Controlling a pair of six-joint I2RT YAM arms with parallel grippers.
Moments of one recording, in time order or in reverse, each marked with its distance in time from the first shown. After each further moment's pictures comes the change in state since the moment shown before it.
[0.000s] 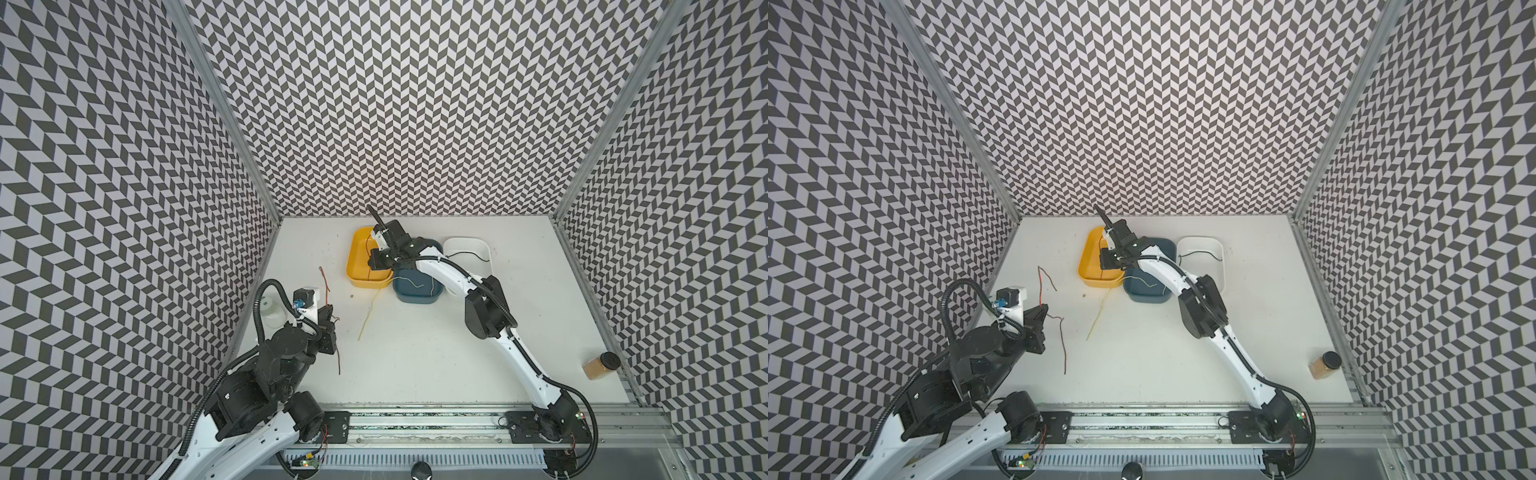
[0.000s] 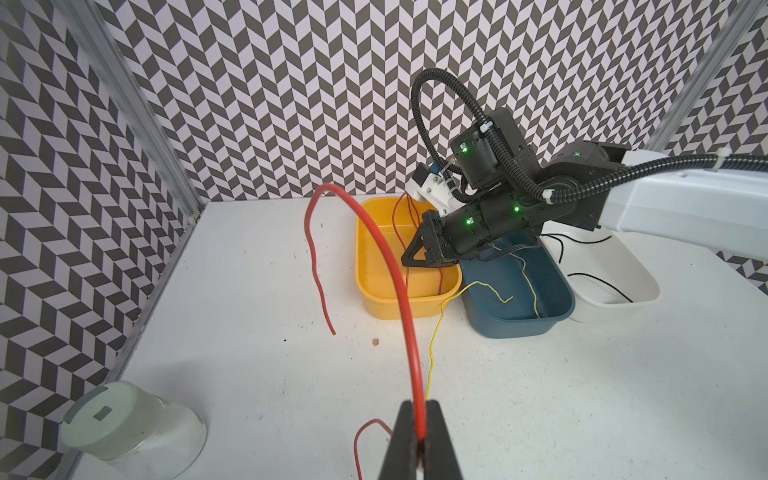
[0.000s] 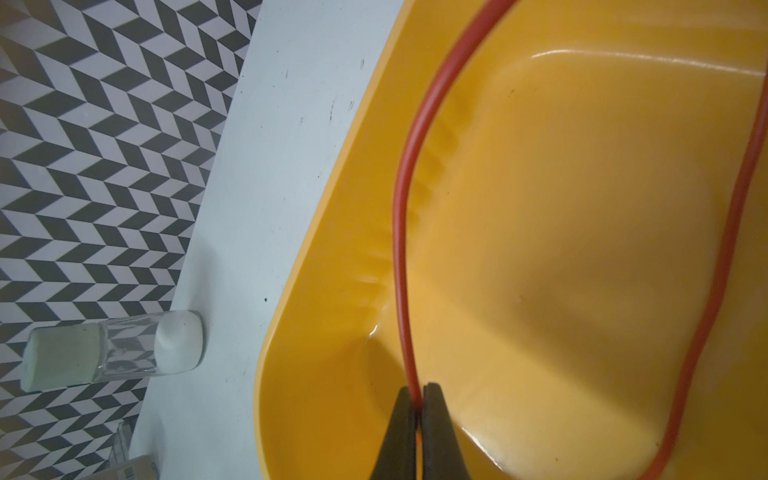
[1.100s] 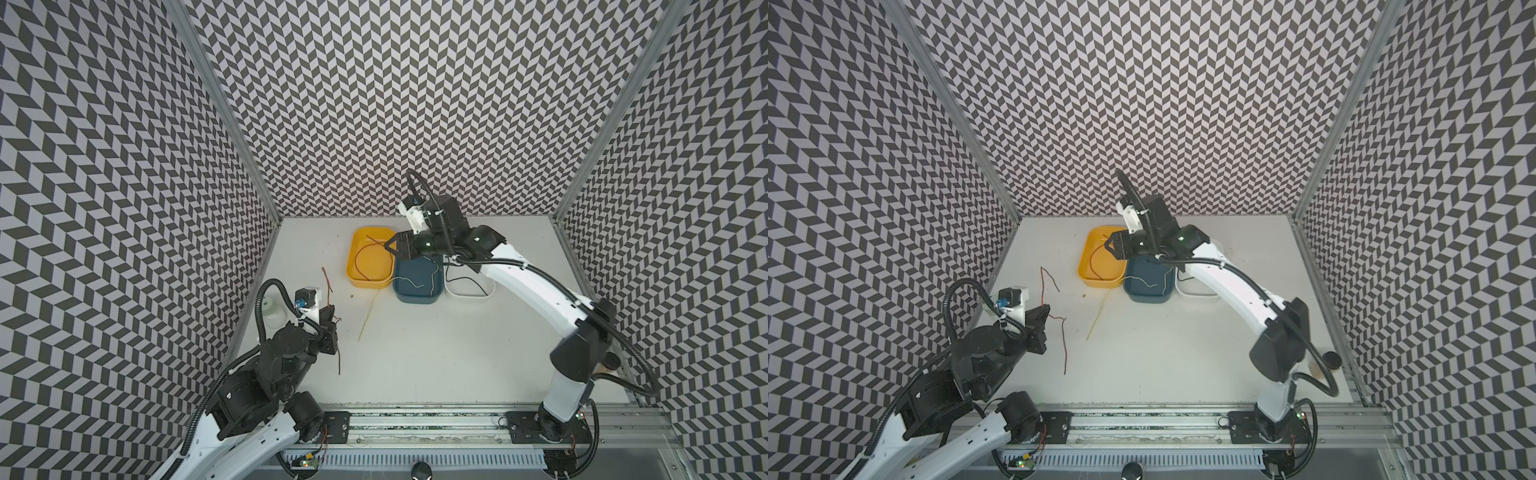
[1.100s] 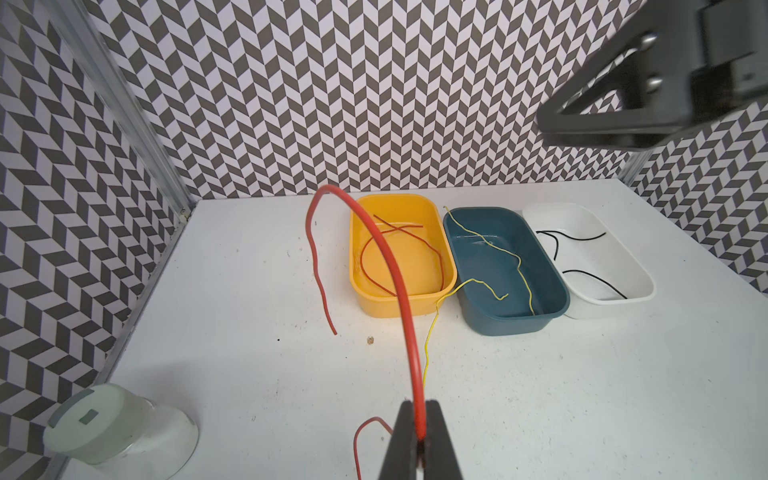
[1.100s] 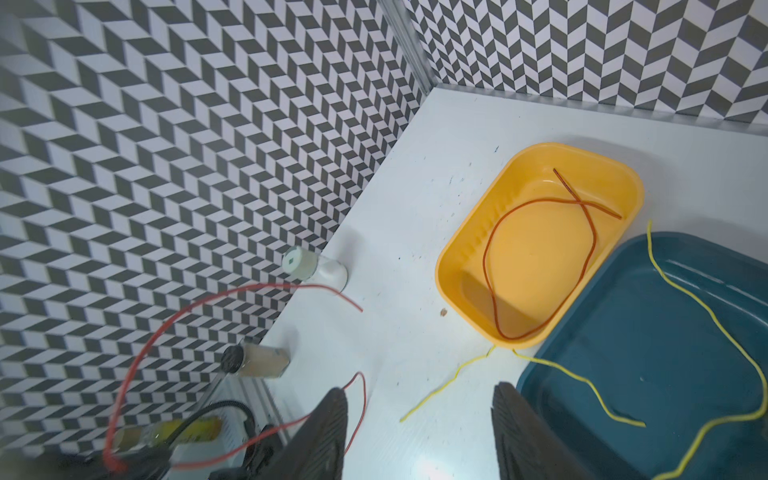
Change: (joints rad) left arm 0.006 0.005 -0.004 0.006 0.027 0.000; right arm 0.020 -0.925 -0.743 0.069 0.019 -0.080
